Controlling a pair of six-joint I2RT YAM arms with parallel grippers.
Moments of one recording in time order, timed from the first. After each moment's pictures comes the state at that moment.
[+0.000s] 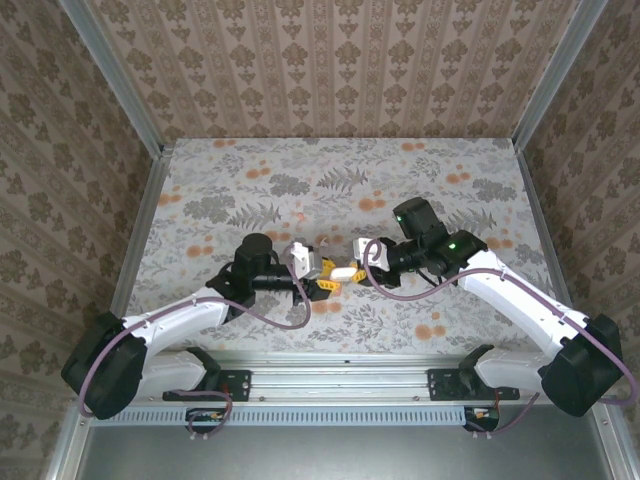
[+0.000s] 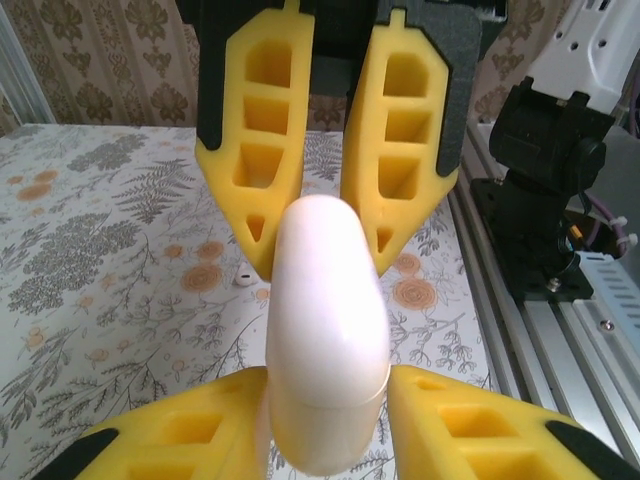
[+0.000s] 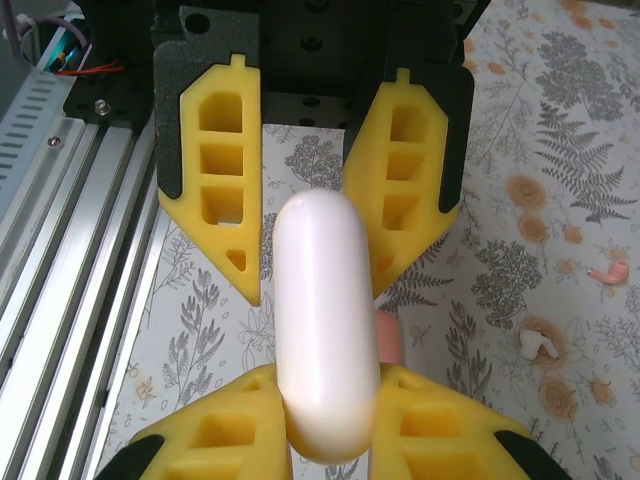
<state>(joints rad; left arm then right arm) -0.75 1.18 0.51 0.39 0.81 0.24 0.56 1.21 0.98 -0.61 -0.66 -0.84</state>
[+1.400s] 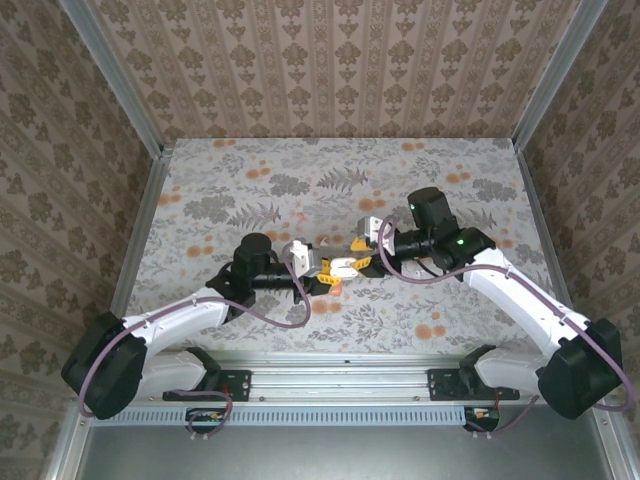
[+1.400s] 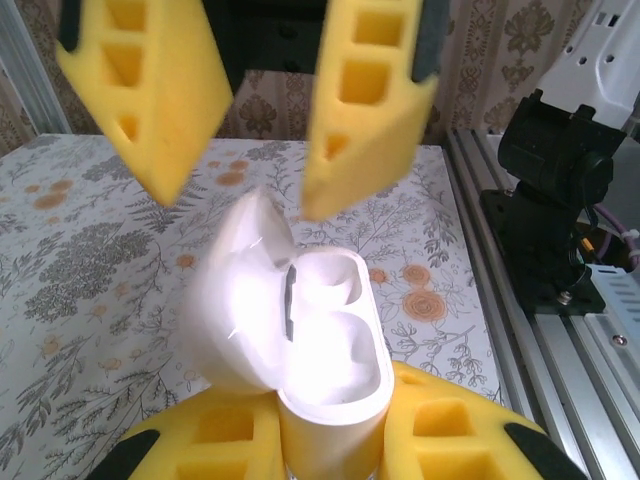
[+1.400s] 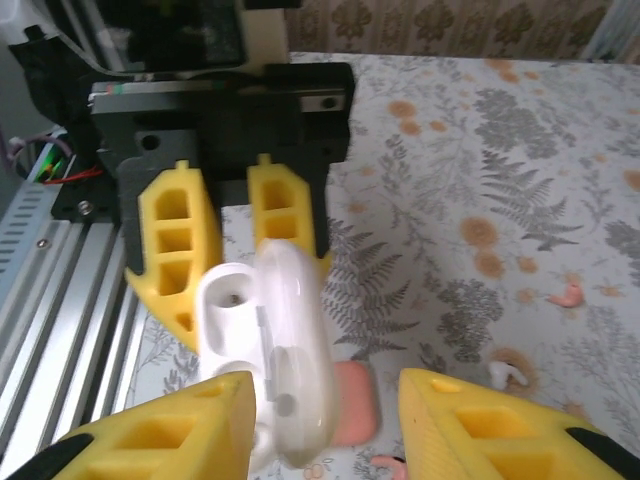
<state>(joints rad) -0.74 1.18 0.51 0.41 0.80 0.22 0.46 1.20 0.97 -0.46 -0.79 -0.66</state>
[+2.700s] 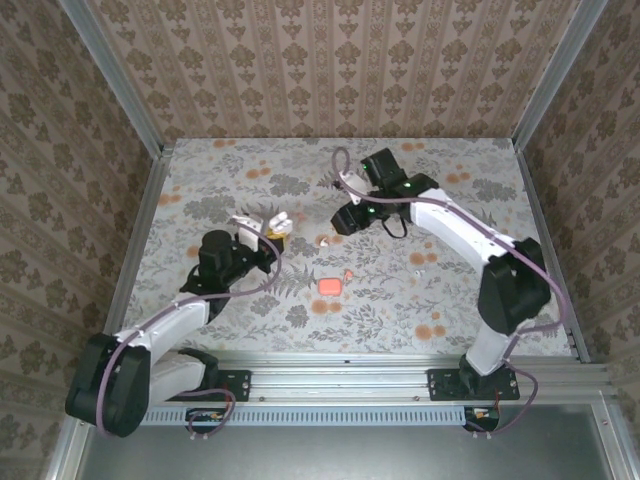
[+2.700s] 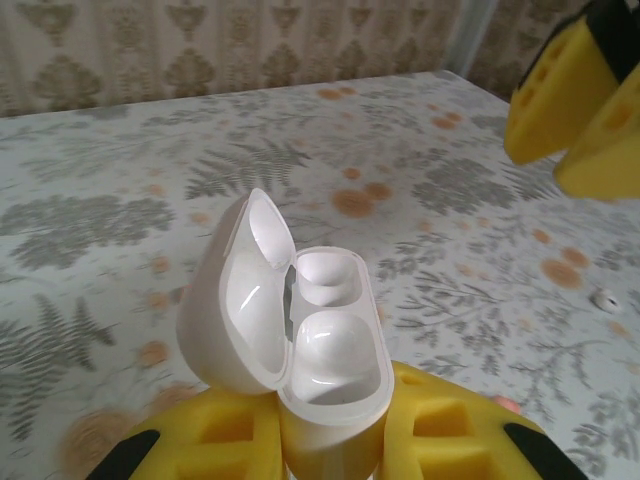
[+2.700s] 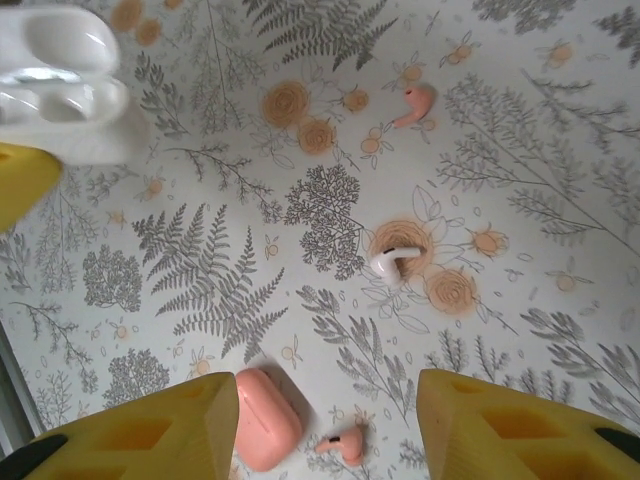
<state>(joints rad) -0.39 1.09 0.39 0.43 0.36 -0.10 0.49 1.77 1.51 -0.70 -0.39 -0.10</state>
